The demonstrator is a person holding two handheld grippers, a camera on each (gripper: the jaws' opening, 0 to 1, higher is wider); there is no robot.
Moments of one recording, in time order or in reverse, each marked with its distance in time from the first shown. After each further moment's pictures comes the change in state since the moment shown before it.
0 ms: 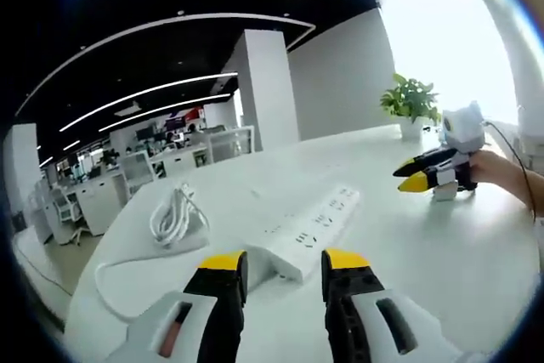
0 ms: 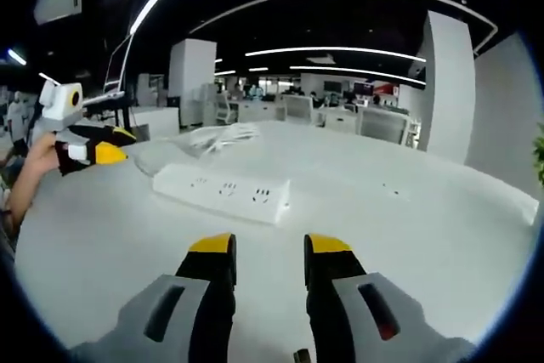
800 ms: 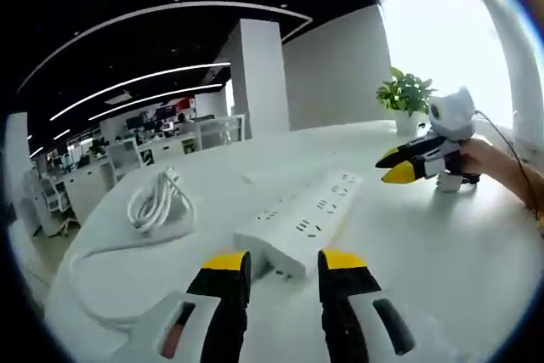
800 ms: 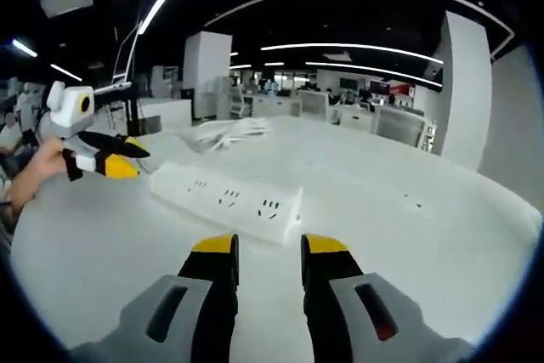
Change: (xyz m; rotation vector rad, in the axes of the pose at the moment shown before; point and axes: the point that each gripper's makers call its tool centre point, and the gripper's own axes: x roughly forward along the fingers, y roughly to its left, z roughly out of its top) left arm 0.031 -0.001 -0.026 -0.040 0.041 -0.061; right arm 0.038 0.005 0.005 -0.046 0.029 0.071
